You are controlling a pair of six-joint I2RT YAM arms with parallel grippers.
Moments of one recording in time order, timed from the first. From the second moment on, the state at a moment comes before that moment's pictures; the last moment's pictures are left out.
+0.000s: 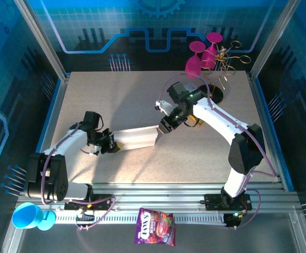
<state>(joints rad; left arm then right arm) -0.03 1.38 0.74 -0.63 0.62 -2.01 0.57 1.77 1.56 -1.04 -0.38 -0.20</state>
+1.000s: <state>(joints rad) -0.03 1.40 0.75 -0.63 0.63 -1.99 0.59 1.86 1.65 -1.06 -0.38 -0.20</state>
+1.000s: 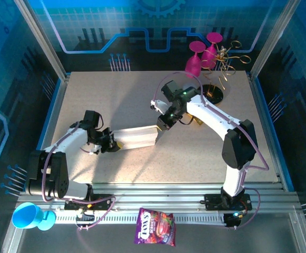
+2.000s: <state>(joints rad) -0.02 1.41 0.75 -0.63 0.63 -2.00 0.65 1.81 1.60 -1.00 -0.30 0.27</state>
